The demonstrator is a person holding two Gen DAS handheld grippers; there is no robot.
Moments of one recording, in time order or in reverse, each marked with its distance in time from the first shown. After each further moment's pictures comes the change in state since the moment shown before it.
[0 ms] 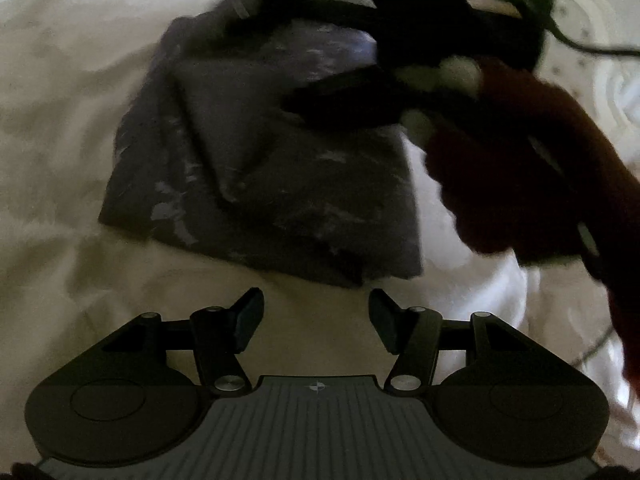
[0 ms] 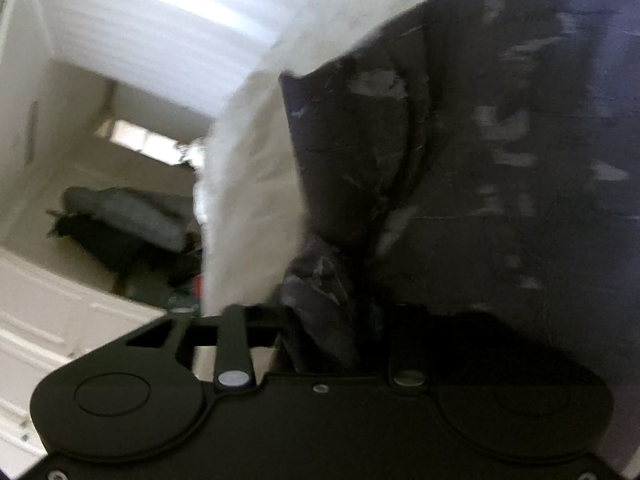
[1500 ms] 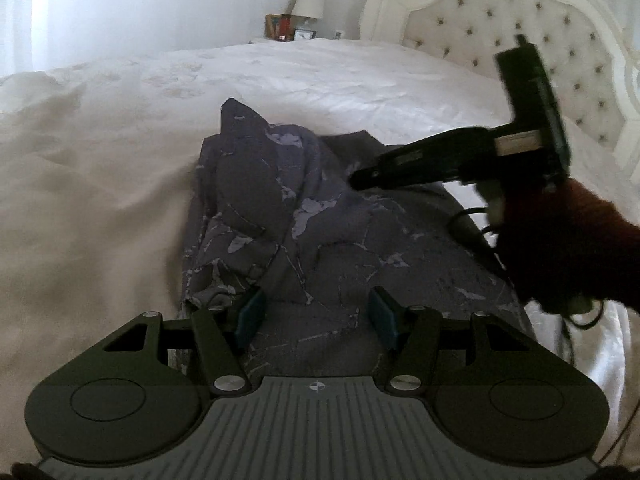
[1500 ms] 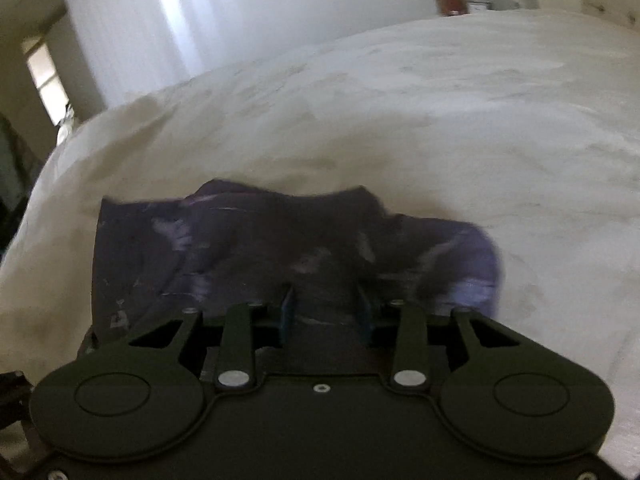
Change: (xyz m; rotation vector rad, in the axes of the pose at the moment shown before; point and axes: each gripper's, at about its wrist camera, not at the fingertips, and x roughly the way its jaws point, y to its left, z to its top) left arm 0.035 0.034 0.048 0.112 -0.240 0.196; right arm 0.000 -0.031 0.044 -0.477 -0.239 -0.617
